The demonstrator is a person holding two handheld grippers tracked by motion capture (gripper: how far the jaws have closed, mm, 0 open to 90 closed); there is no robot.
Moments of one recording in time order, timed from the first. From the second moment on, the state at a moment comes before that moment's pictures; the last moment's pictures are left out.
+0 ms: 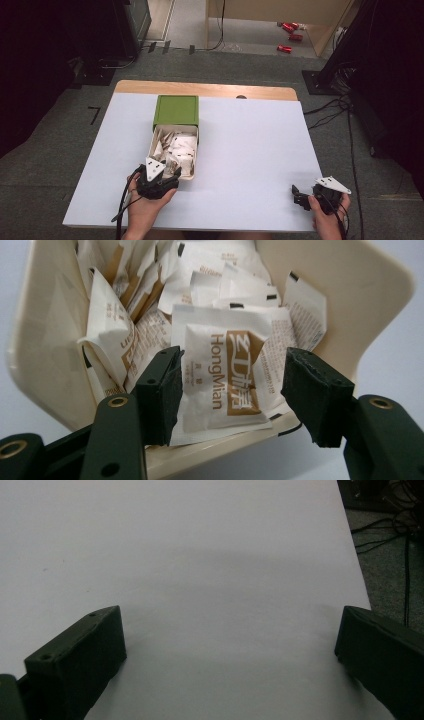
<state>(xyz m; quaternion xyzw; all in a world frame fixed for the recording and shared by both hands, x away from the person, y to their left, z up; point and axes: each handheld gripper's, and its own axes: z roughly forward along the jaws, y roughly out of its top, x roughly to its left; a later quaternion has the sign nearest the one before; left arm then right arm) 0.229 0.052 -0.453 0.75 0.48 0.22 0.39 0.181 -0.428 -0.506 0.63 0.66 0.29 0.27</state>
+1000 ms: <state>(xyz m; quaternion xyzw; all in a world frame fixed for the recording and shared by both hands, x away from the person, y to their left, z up) 0.222 0.062 -0.439 0.73 0.47 0.25 0.43 0.181 -0.428 -0.506 0.63 0.66 0.29 0.27</state>
